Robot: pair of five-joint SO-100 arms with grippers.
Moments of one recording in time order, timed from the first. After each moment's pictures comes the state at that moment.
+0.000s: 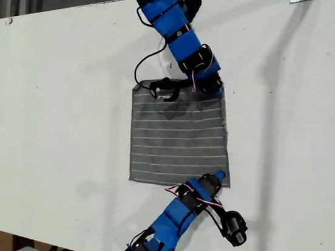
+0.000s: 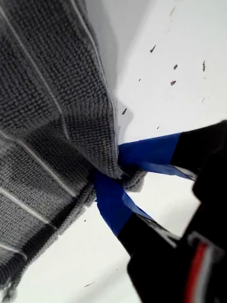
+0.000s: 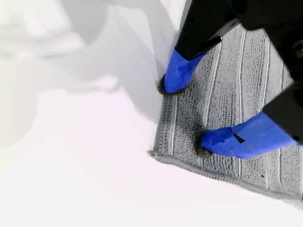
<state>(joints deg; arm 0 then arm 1) 26.5 56.8 72.4 68.3 -90.3 -29.9 82.9 115.0 51.7 95.4</state>
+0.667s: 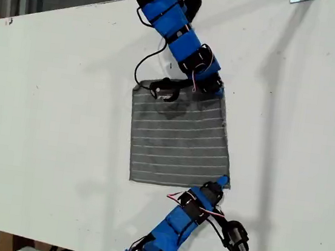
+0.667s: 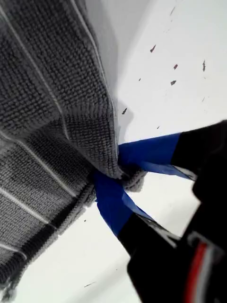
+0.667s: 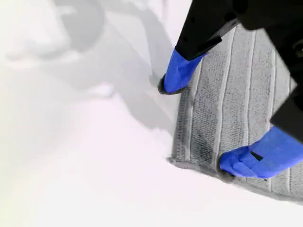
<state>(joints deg) 29.8 62.1 78.1 69.7 -93.1 -29.9 82.6 115.0 51.7 95.4</state>
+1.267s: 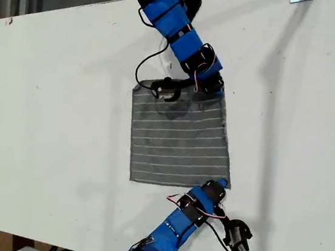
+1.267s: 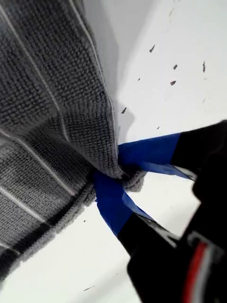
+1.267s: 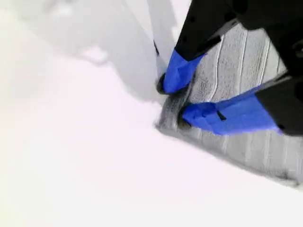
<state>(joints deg) 29.7 54.8 81.3 53.8 -92.5 -31.2 82.0 113.5 52.4 95.4</state>
